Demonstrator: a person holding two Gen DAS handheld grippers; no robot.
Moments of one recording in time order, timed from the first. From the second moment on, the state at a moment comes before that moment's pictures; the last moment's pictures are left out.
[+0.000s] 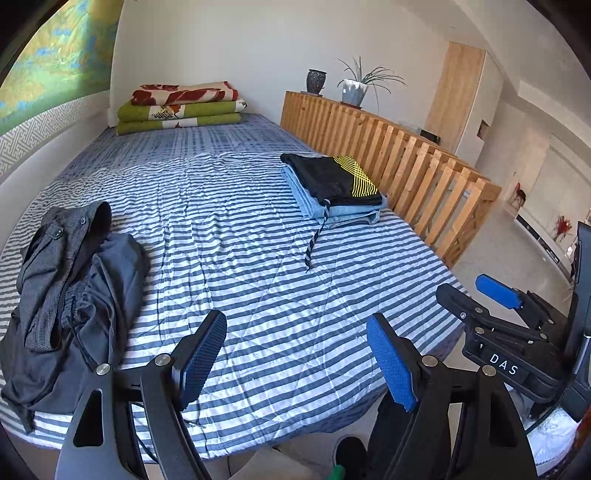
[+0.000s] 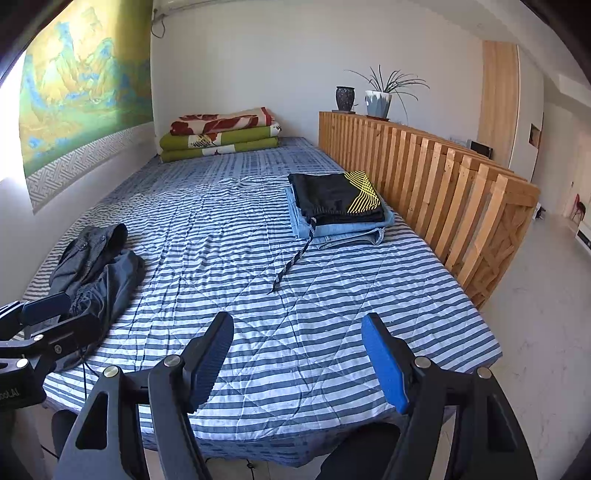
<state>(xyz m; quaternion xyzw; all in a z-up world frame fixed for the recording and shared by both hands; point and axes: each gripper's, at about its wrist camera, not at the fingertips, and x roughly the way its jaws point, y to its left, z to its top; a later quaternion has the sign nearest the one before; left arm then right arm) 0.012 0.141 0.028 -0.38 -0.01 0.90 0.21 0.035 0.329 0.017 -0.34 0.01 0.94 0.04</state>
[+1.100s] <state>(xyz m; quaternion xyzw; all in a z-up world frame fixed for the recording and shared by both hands) -0.001 0.151 0.006 -0.39 -0.01 0.90 0.21 0.025 0.333 -0.003 -0.36 0.02 0.93 0.05</state>
